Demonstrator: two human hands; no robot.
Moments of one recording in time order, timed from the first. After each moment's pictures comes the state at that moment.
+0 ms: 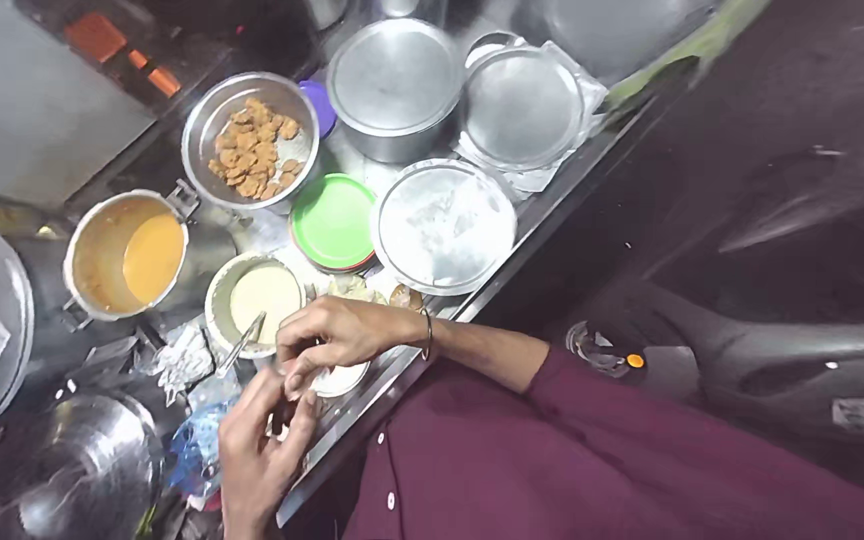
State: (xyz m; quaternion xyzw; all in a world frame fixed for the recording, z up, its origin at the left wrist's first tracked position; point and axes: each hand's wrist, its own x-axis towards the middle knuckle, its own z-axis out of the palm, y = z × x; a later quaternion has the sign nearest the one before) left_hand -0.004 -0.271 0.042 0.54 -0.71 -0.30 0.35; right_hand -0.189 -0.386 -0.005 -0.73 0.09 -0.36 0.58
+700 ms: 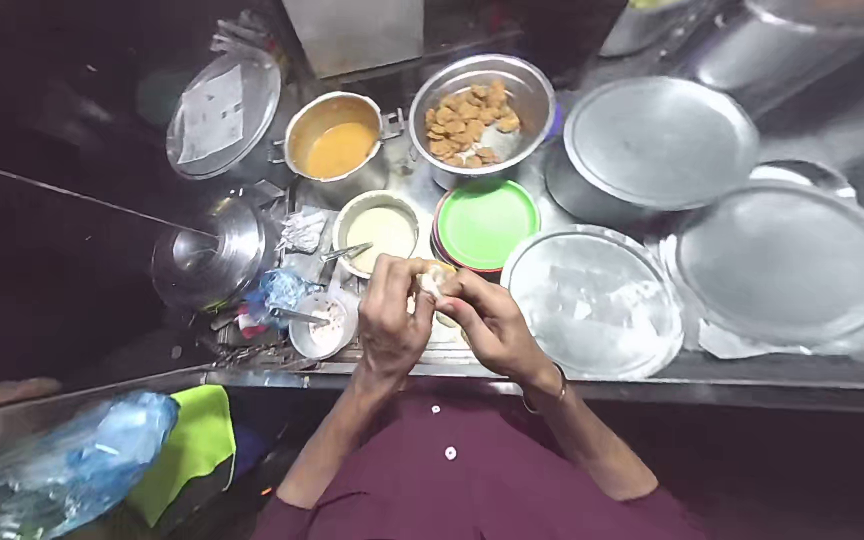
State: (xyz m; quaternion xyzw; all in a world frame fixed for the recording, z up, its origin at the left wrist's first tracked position) left_hand -0.052 -0.284 0.044 0.68 -0.56 0.00 0.48; right_hand -0.192 -0.364 0.025 -0.73 0.11 -0.39 0.55
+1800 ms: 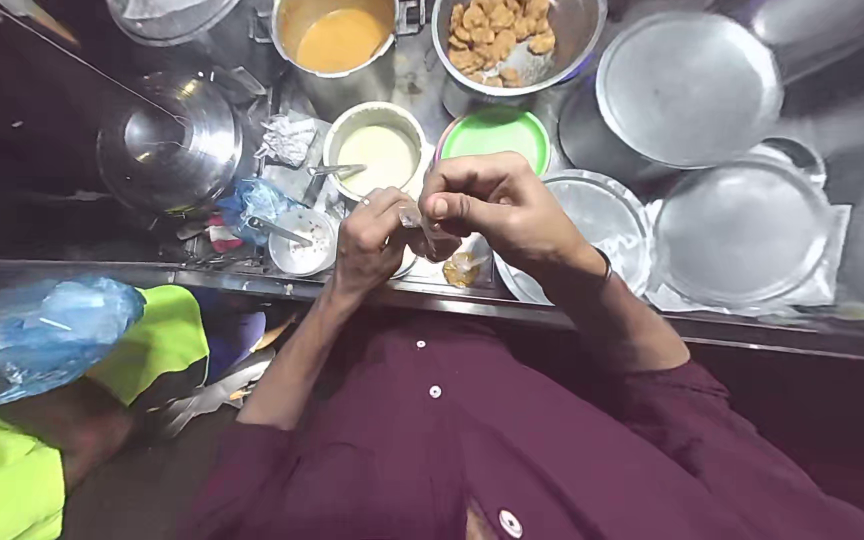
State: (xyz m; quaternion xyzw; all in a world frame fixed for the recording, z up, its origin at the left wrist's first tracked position) left_hand -0.024 -0.222 0.009 0.63 -0.63 -0.07 0.46; right_hand -0.173 -0.367 0.087 -0.66 0.05 -0.19 0.72
